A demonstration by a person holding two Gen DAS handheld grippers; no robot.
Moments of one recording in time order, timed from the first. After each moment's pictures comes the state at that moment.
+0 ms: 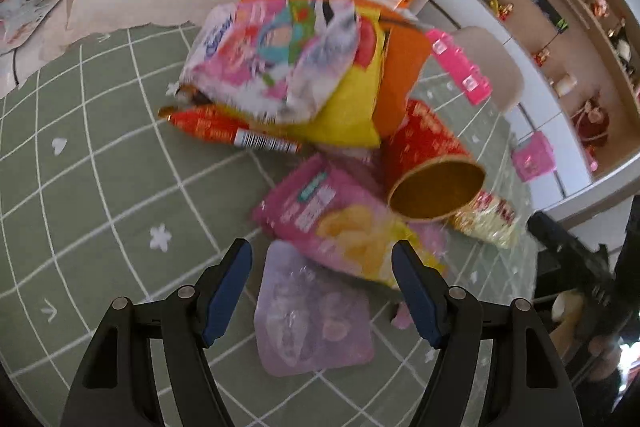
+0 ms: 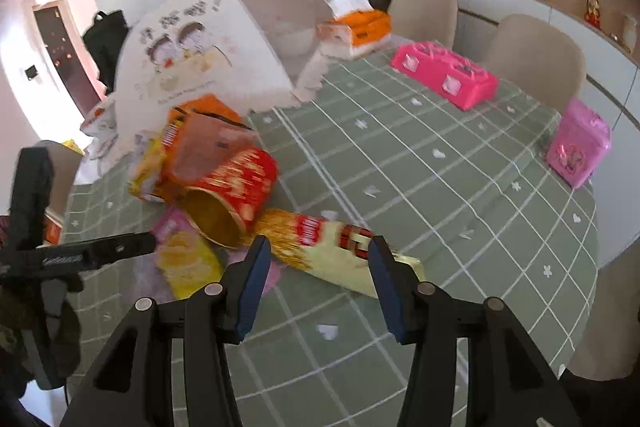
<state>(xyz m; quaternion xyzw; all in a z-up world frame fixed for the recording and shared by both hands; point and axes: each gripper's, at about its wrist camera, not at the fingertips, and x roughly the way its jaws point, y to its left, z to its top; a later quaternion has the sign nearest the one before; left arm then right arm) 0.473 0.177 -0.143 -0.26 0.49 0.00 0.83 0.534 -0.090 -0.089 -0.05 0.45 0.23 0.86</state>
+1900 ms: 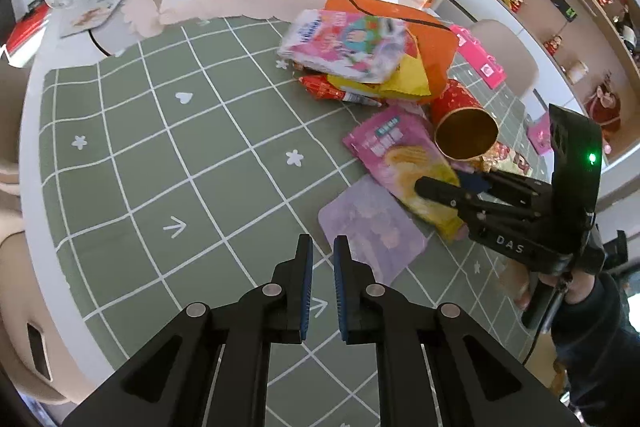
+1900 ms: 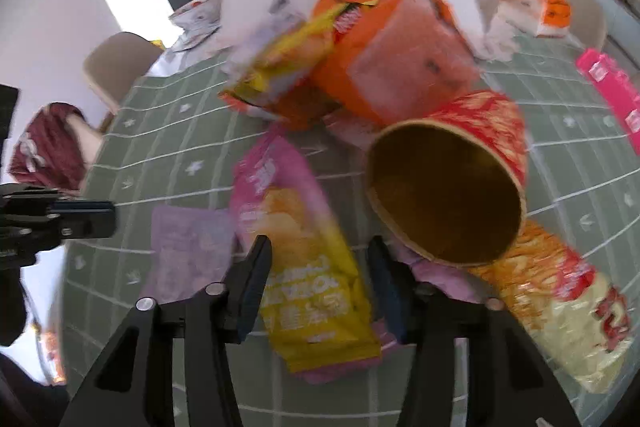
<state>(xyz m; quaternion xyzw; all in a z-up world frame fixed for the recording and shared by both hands) 0.385 0.212 -0.126 -0.23 0.50 0.02 0.83 0.508 0.050 -0.154 -0.15 0.48 0.43 0.75</state>
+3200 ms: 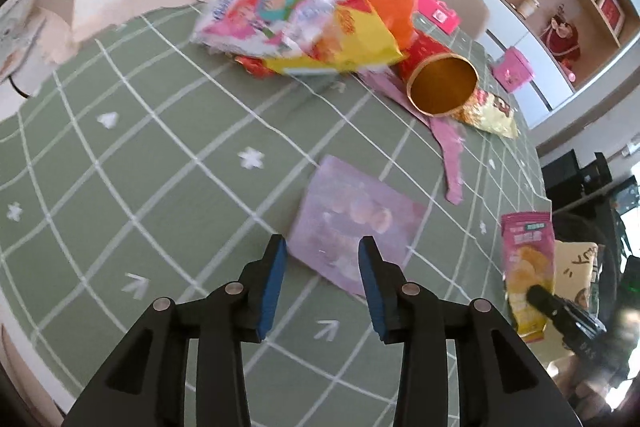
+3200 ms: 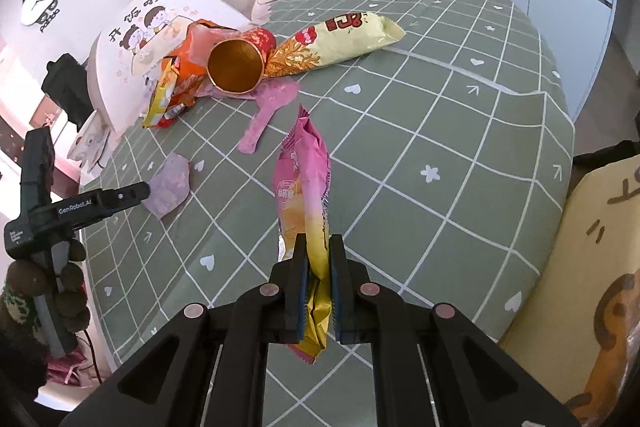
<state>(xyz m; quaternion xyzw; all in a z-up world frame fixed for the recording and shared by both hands) 0.413 0.207 -0.153 -0.16 0.52 -0.09 0.83 0.343 -0.088 -0.132 0.10 0.50 0.11 0.85</state>
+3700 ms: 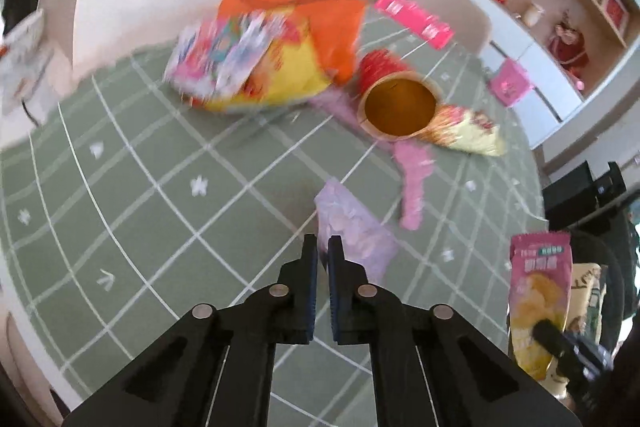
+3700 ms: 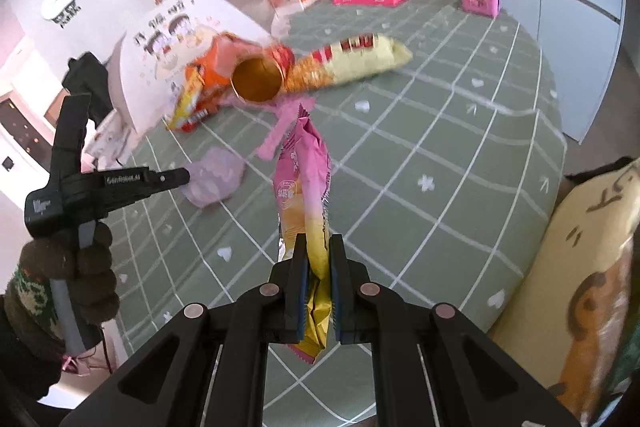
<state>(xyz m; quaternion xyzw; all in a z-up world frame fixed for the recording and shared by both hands) 0.411 0.165 -0.112 -0.14 0.49 -0.06 0.86 0.327 -0.100 -0.099 0.10 0.46 0.14 0.87</state>
